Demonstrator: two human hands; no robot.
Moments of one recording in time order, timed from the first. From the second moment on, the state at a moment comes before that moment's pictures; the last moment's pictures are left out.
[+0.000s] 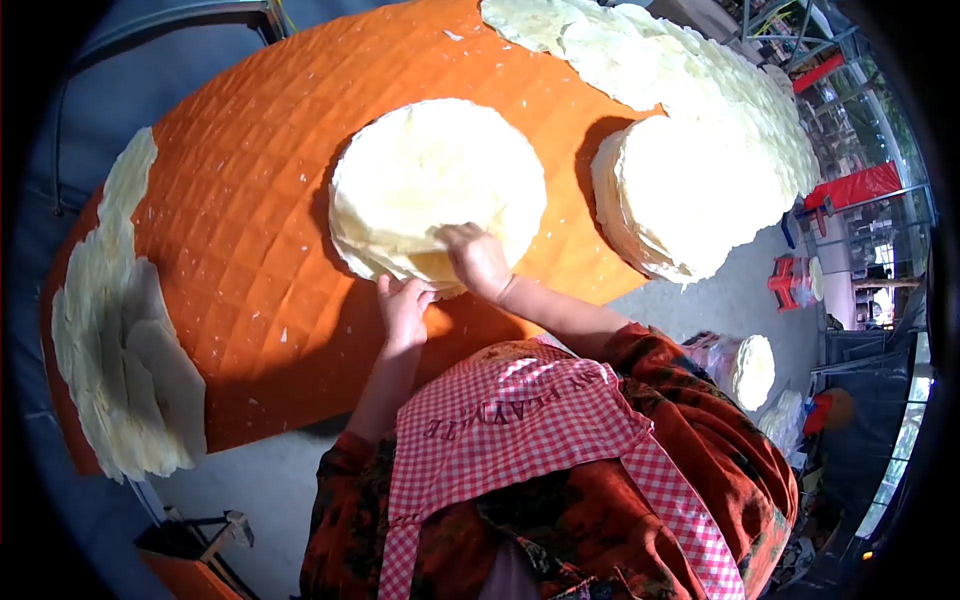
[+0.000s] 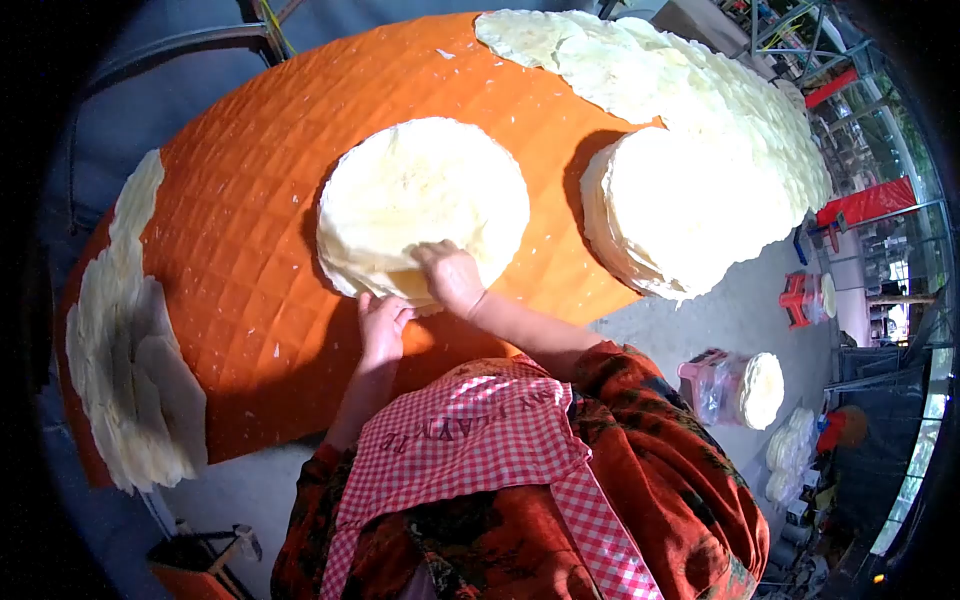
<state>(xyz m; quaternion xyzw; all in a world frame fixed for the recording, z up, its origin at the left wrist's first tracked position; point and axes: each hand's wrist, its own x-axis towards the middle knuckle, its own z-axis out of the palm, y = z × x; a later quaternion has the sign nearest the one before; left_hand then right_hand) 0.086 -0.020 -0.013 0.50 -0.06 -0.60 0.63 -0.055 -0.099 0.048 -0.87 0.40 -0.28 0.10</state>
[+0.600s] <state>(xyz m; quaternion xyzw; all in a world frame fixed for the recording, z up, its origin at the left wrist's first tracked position) 0.086 -0.032 -0.052 0.56 -0.09 -0.56 0.60 -0.043 -0.195 0.114 -0.86 0.49 -0.04 0.15</state>
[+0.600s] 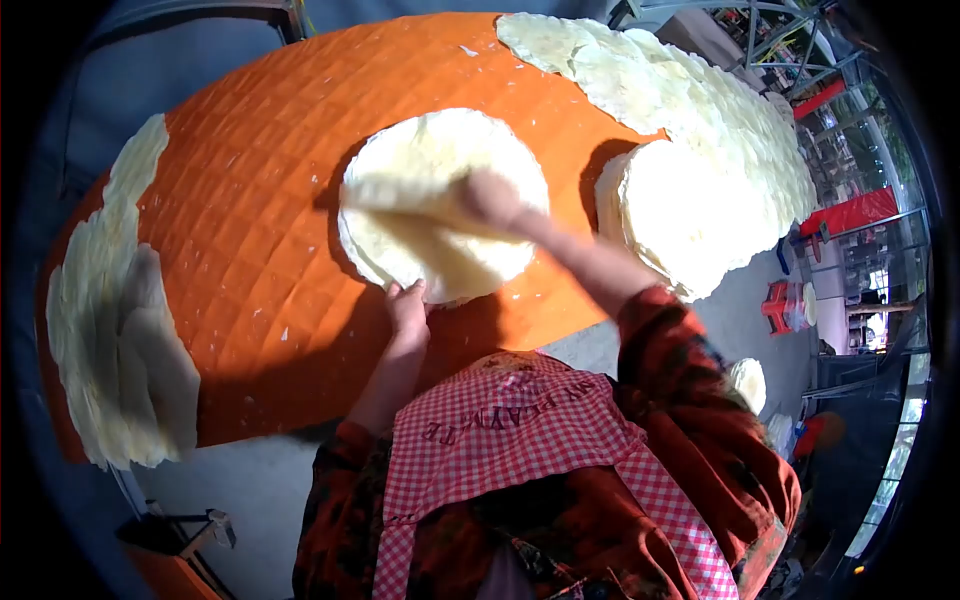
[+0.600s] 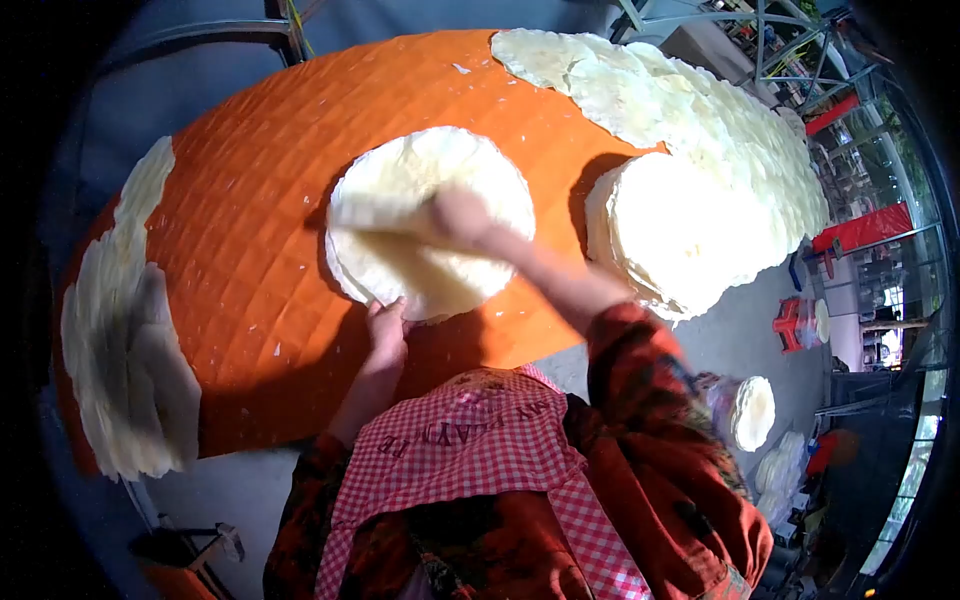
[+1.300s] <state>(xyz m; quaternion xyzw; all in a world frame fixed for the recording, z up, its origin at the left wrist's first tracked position) 0.080 -0.023 0.008 0.56 -0.04 -0.58 0.60 -0.057 -0.289 0.192 -0.94 0.31 -0.10 0.09</state>
